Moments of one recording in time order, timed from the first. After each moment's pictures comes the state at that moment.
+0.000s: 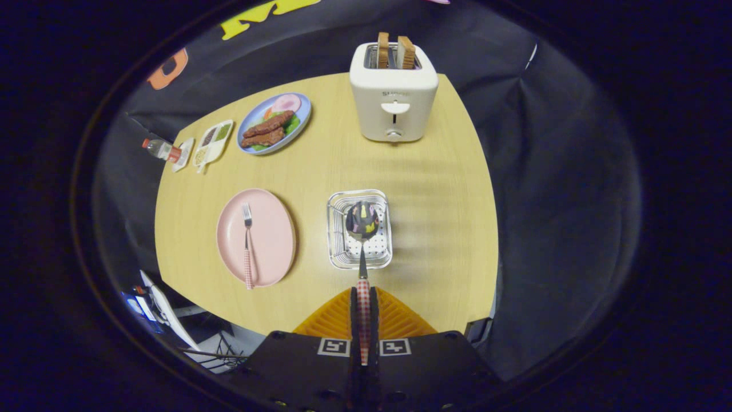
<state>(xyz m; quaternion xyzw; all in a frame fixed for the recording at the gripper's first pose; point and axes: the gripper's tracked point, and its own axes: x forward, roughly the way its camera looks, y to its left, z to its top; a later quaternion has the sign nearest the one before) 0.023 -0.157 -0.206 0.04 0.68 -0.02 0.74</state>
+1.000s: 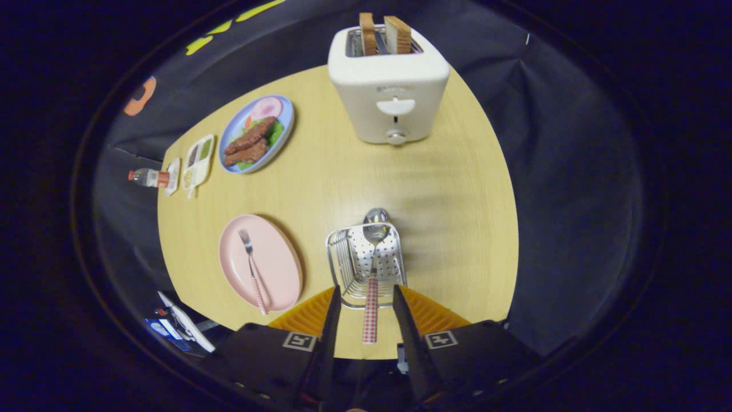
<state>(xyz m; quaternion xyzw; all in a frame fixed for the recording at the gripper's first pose) 0.084 -0.143 -0.219 0.08 0.67 -0.02 0.74</state>
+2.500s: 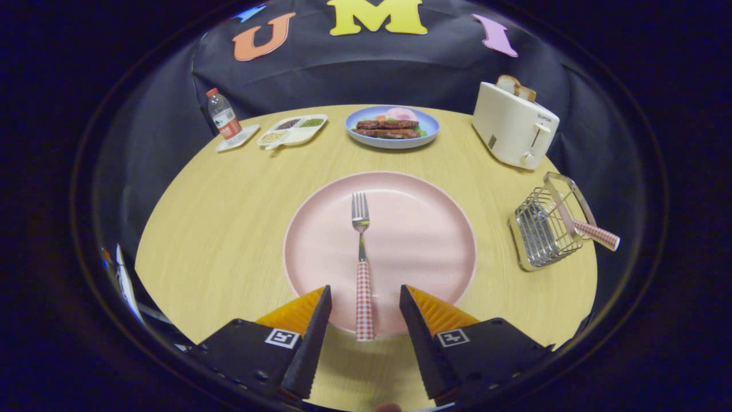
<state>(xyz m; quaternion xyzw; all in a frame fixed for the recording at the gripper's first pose) 0.009 0.081 -0.352 -0.02 0.47 0.04 0.88</state>
